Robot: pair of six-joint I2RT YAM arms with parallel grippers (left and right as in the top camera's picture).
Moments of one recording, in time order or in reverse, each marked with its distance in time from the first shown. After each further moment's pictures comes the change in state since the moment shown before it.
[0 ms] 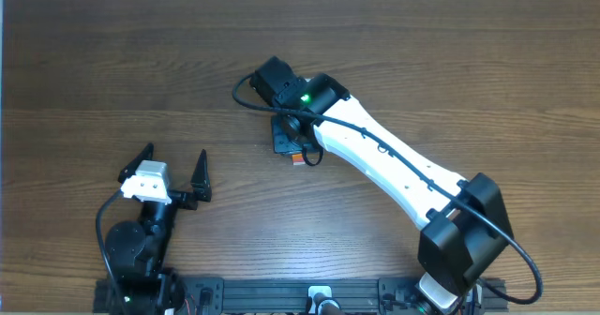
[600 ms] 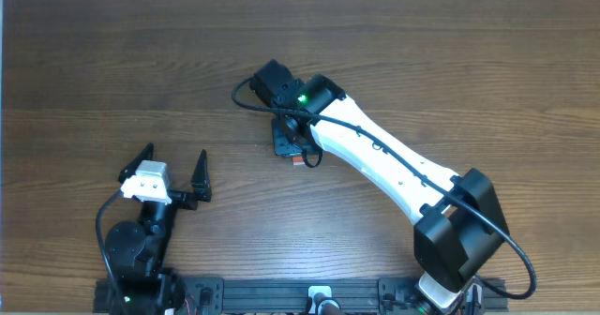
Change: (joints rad) left arm 0.000 0.000 0.000 0.000 0.000 0.000; right arm 0.000 0.018 -0.016 0.003 0.000 0.000
